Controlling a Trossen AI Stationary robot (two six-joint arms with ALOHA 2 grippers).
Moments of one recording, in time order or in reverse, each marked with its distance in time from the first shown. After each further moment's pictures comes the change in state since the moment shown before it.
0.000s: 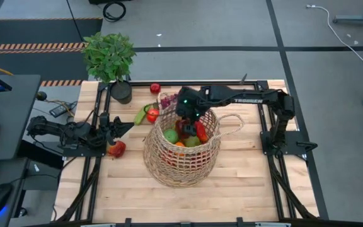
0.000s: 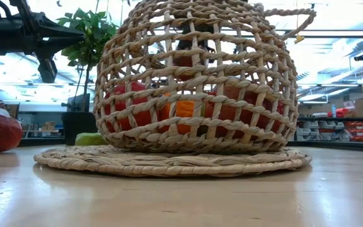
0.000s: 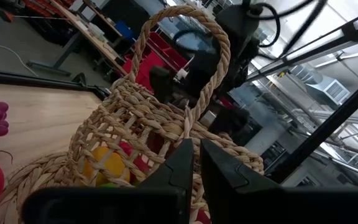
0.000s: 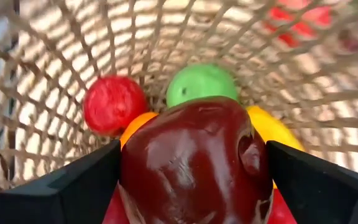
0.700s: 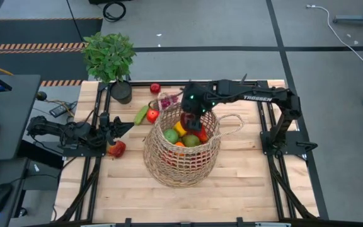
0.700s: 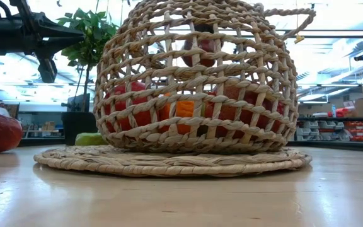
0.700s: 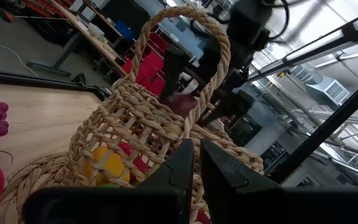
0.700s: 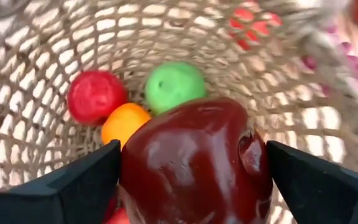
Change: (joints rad) left arm 0.000 0.000 0.000 0.000 0.000 0.000; right arm 0.010 -0.070 0.052 -0.118 0.122 -0.041
